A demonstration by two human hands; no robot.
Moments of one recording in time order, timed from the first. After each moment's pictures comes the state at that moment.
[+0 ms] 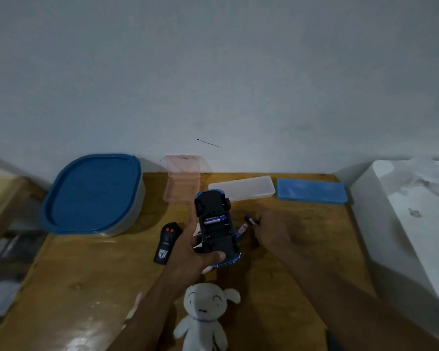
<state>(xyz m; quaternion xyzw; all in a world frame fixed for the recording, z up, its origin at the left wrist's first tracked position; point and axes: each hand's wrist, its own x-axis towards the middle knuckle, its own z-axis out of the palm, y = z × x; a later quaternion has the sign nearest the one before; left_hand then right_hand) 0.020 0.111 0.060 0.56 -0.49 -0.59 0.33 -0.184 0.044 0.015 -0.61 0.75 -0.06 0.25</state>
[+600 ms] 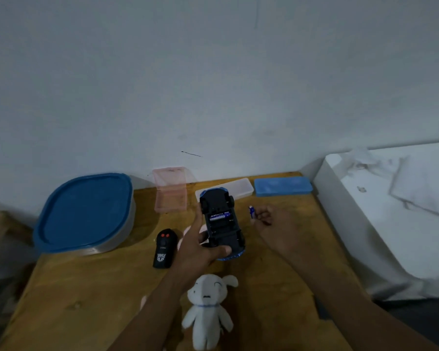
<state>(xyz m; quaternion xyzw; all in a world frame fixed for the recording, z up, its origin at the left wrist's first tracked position) 0.015 0.125 0.075 0.50 -0.52 -0.62 0.31 -0.190 0.126 0.083 -0.52 0.73 -0.33 0.30</state>
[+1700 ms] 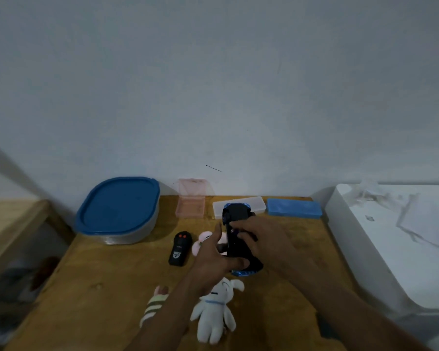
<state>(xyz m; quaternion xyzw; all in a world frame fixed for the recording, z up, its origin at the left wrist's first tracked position) 0.011 0.170 0.101 0.50 -0.47 -0.66 0.32 -0.148 0.162 0.137 -0.79 0.55 -0.22 0.13</state>
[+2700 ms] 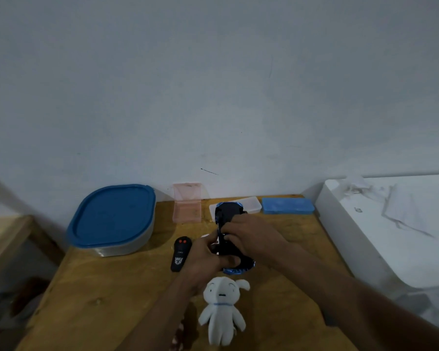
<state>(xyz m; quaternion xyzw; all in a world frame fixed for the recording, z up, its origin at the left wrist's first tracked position) 0.046 0.160 0.106 0.47 -0.52 -0.64 0.31 -0.109 0.154 0.156 -0.86 0.51 -0.07 0.03</state>
